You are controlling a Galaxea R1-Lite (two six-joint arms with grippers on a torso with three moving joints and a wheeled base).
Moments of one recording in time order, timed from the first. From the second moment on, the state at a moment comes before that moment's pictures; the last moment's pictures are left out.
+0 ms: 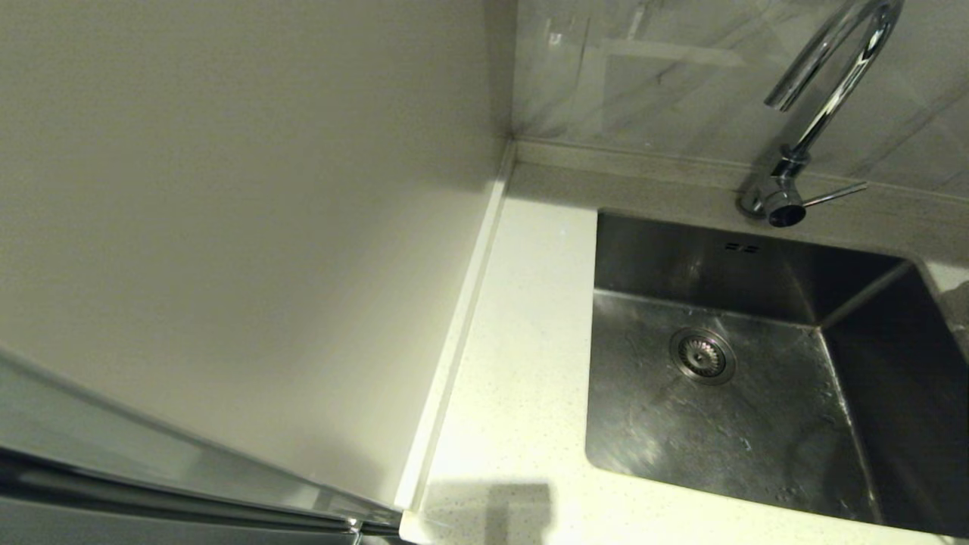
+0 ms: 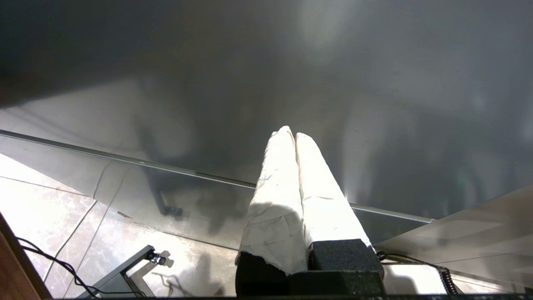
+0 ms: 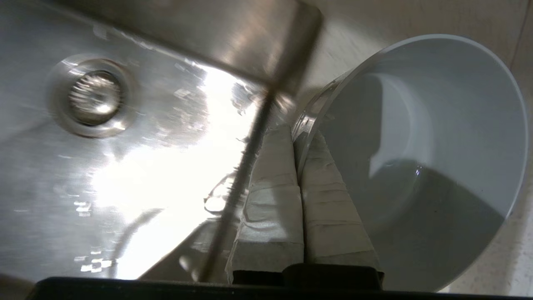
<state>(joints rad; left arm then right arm) 0.00 0.00 0.00 0.00 0.01 -0.02 -0.86 1.87 -1.35 -0.02 0.75 -0.53</state>
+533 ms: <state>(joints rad) 0.00 0.00 0.00 0.00 0.01 -0.02 -0.67 1.39 -1.12 0.29 0.74 -0.34</state>
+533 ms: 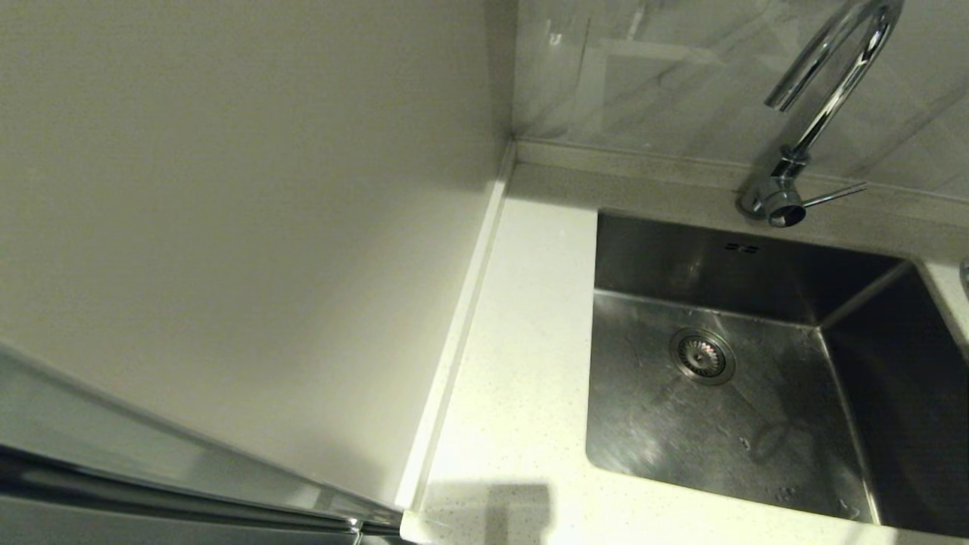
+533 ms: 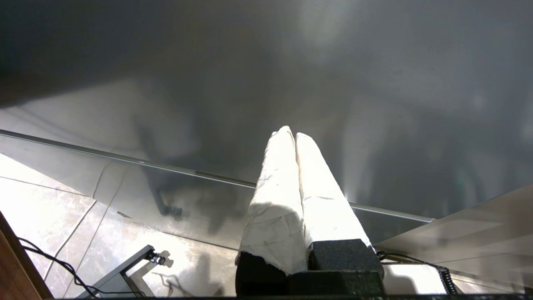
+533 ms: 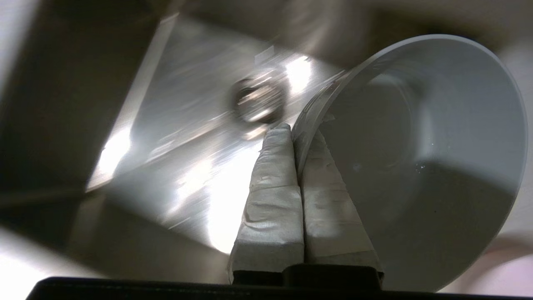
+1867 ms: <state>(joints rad) 0.00 0.00 0.00 0.00 0.02 -0.02 -0.13 1.75 -1.16 0.24 -0.19 -0.10</state>
